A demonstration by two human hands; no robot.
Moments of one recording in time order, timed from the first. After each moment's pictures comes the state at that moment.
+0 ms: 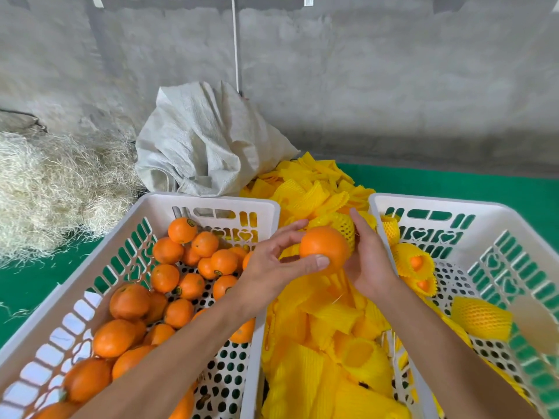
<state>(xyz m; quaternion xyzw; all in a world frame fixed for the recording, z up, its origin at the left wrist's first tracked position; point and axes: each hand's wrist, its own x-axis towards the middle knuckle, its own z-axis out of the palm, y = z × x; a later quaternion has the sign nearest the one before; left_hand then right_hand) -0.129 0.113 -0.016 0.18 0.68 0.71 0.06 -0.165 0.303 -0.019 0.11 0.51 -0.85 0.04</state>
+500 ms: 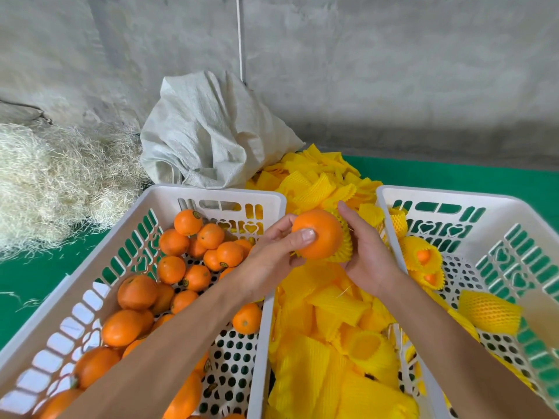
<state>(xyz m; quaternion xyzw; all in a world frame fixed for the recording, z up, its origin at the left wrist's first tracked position) -0.140 0.108 -0.007 0.14 0.57 0.78 0.20 -0.153 0.292 -0.014 0.05 0.54 -0.83 0.10</state>
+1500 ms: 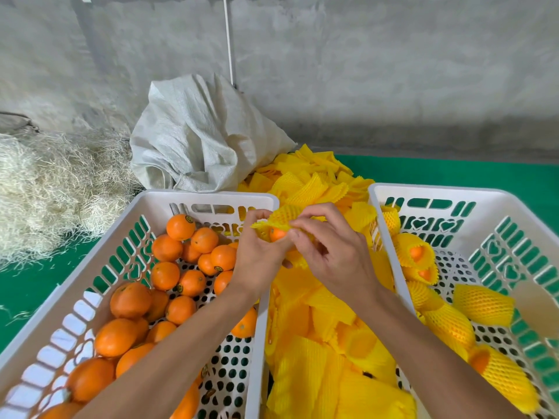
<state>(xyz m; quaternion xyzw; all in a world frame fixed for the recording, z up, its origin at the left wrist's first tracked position) -0.148 0.113 -0.029 0.04 0.68 0.73 -0.03 -0.132 0.266 -0.013 -0.26 0.81 -0.34 -0.40</state>
